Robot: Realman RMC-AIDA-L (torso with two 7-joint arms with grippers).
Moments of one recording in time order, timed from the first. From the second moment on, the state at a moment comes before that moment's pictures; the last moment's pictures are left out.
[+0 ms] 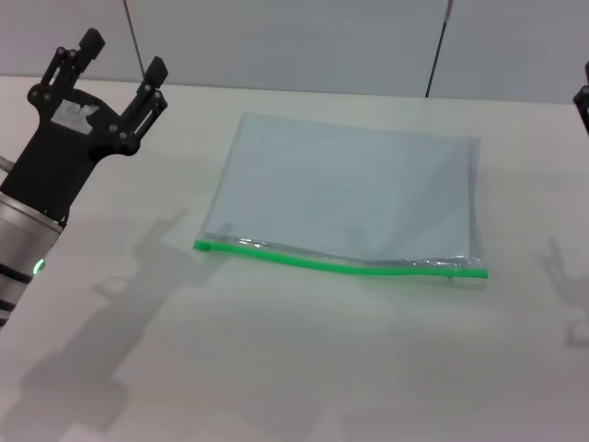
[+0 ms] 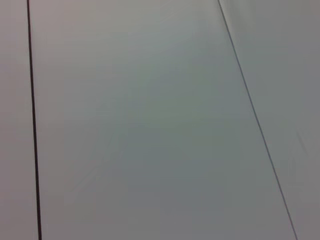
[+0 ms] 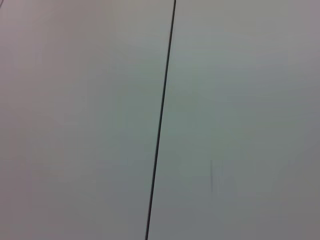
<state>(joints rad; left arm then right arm) -0.53 -2.03 0.55 -0.09 1.08 1.64 -0.17 0.44 2.04 -2.88 -0.44 1.48 -1.57 -0.30</state>
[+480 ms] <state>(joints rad) -0.52 -2.03 0.54 -0.08 1.06 1.65 -0.24 0.44 2.04 -2.88 -0.45 1.48 -1.59 -0.30</state>
